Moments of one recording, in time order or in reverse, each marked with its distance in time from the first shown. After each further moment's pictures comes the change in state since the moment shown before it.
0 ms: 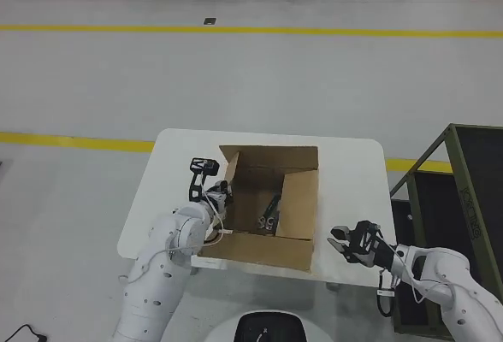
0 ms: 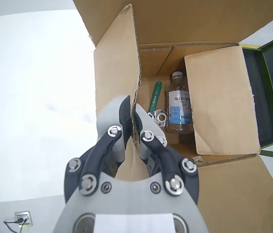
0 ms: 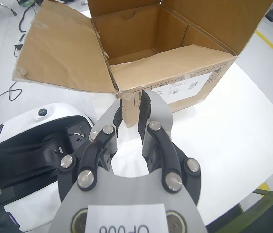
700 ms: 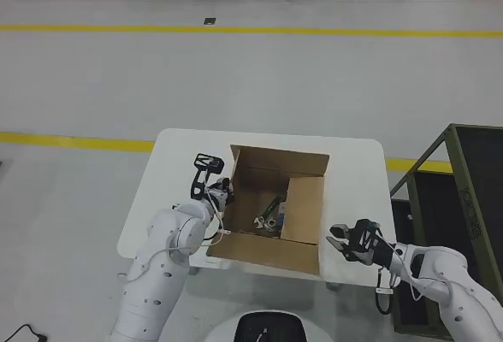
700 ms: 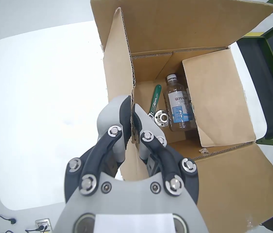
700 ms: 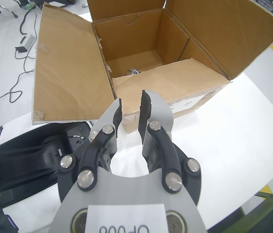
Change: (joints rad) left arm -0.012 0.012 0.020 -0.021 0.045 -0.068 -0.008; right arm 0.021 -0.007 -0.012 0.023 -0.006 -0.003 -0.021
